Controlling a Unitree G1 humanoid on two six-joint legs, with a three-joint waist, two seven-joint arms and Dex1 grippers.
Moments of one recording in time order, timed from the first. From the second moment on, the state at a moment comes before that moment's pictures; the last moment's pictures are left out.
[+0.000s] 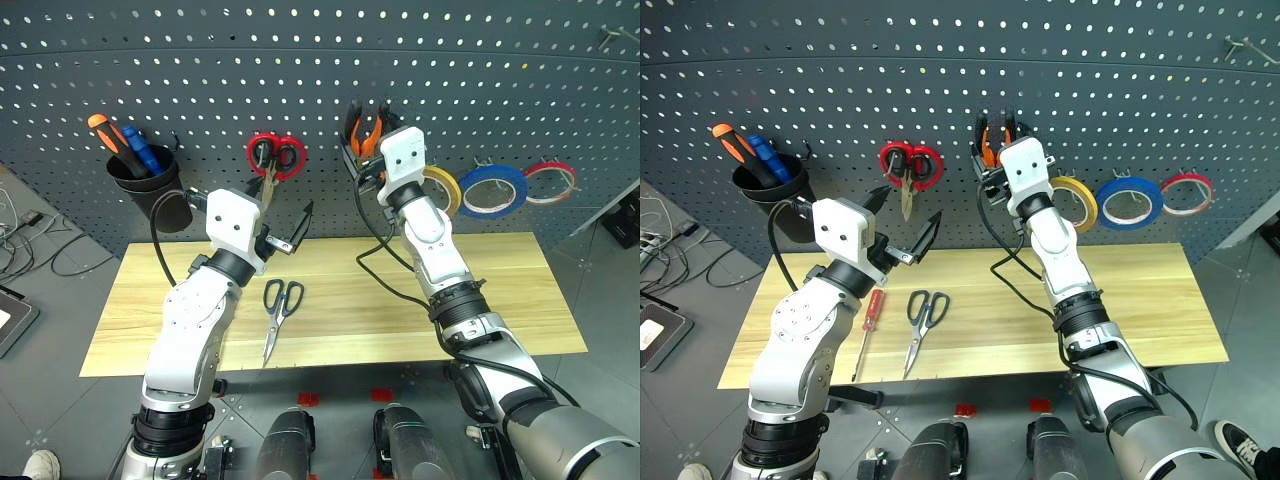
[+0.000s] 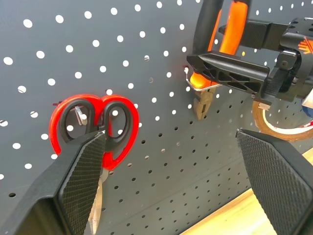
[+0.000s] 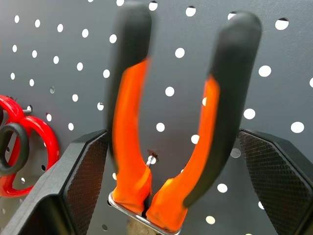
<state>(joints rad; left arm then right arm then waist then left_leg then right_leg) -0.27 0.32 0.03 -0.45 -0.17 0.34 -0.30 -0.91 -0.05 0.06 0.59 -0.07 -0.32 0.13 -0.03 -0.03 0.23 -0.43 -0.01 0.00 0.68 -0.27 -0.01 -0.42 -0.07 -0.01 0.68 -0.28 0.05</state>
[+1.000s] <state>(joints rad) -0.12 0.21 -0.01 -0.34 -0.08 0.74 -0.10 -0.41 -0.45 0.24 0.10 0.22 -0.17 1.07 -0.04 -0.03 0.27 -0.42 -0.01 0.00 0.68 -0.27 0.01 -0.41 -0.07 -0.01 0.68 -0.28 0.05</state>
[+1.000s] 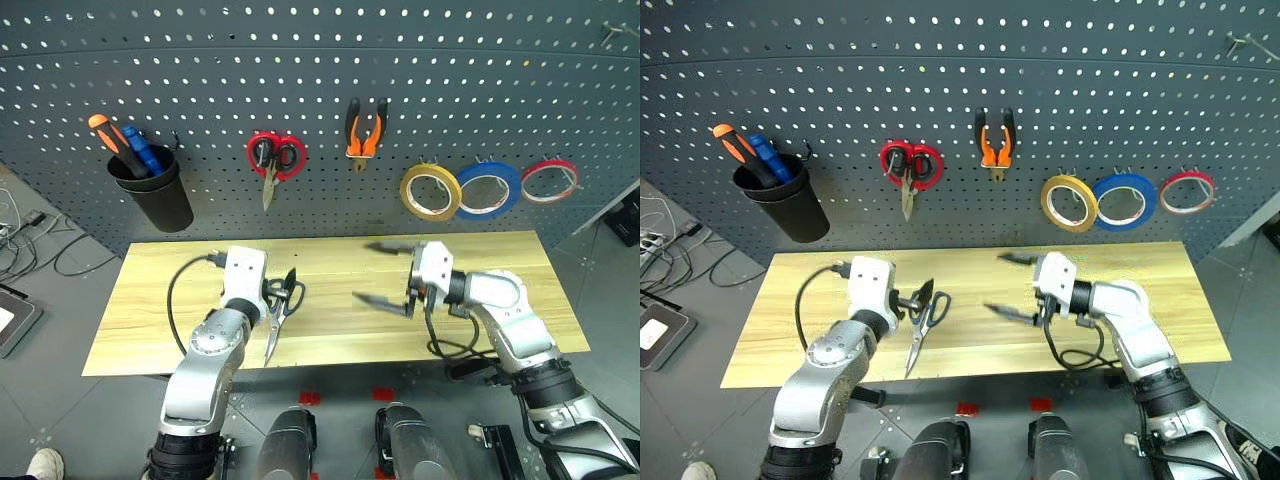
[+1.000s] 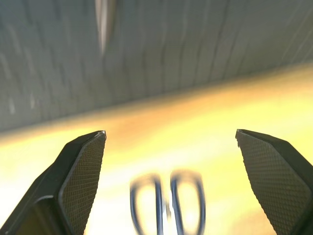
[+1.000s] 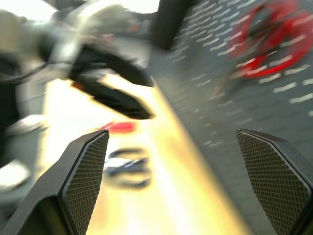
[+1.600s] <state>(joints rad) -0.08 0.19 -0.07 -0.31 -0.06 1.02 -0.06 -0.38 -0.45 0.30 0.10 0.20 -0.23 1.20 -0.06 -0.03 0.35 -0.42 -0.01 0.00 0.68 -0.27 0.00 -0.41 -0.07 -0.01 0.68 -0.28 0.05</state>
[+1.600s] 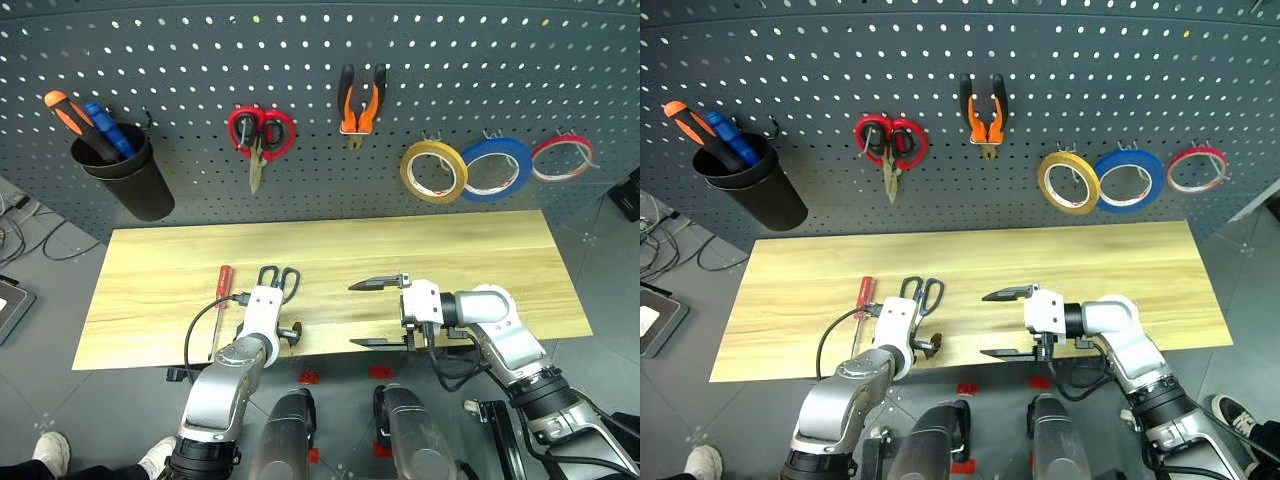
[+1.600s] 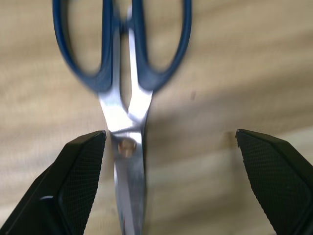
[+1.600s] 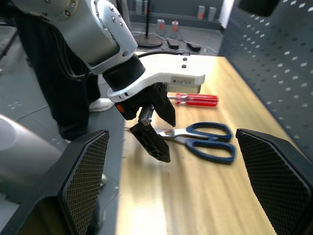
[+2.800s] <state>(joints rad) -0.10 0.31 -0.10 -0.30 -0.04 0.94 -0.13 -0.40 -0.43 0.28 0.12 0.18 -0.20 1.14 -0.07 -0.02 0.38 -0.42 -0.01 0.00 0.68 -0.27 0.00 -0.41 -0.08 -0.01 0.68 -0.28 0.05</state>
